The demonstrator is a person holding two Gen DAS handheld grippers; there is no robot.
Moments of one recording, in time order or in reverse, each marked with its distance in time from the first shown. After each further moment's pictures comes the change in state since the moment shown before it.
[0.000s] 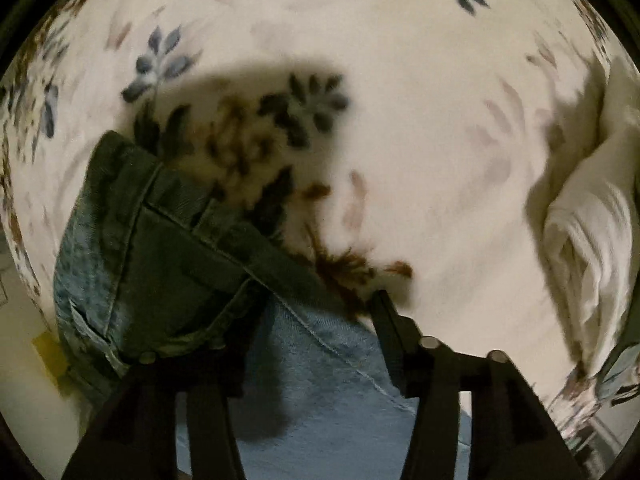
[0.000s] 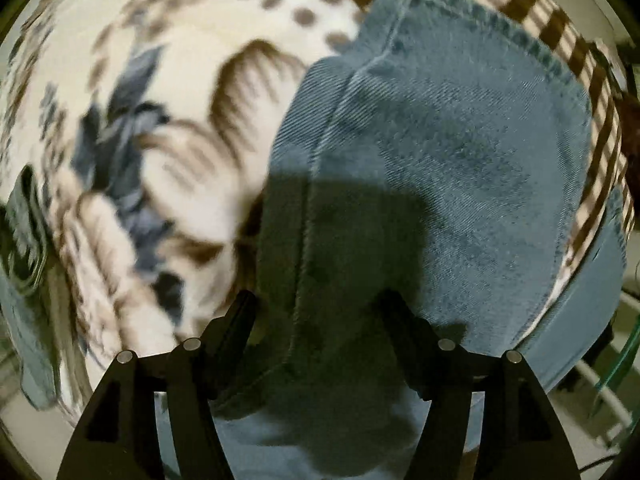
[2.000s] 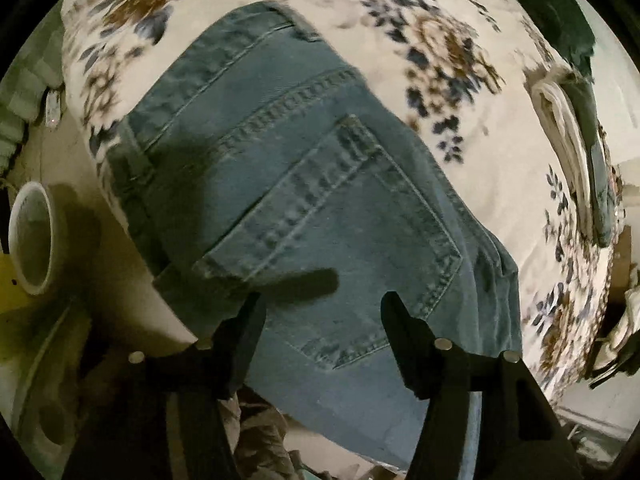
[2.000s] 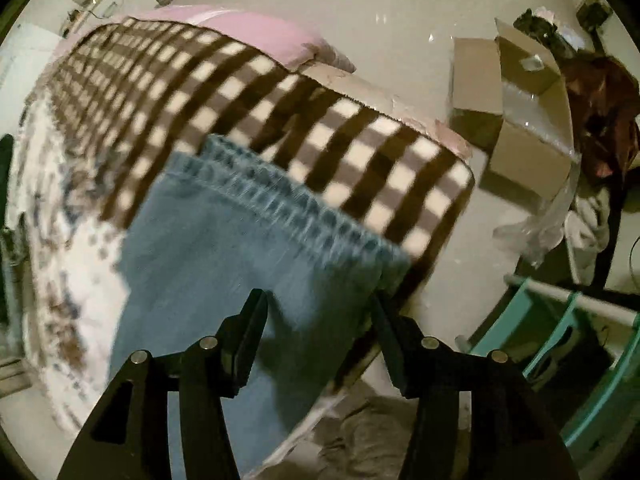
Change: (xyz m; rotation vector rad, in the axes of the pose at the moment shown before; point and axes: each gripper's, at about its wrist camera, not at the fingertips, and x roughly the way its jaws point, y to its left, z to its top) left arm 0.002 0.198 -0.248 -0.082 -0.192 -0.252; right arm -0.010 -0.372 -0.040 0.000 -0.210 0.040
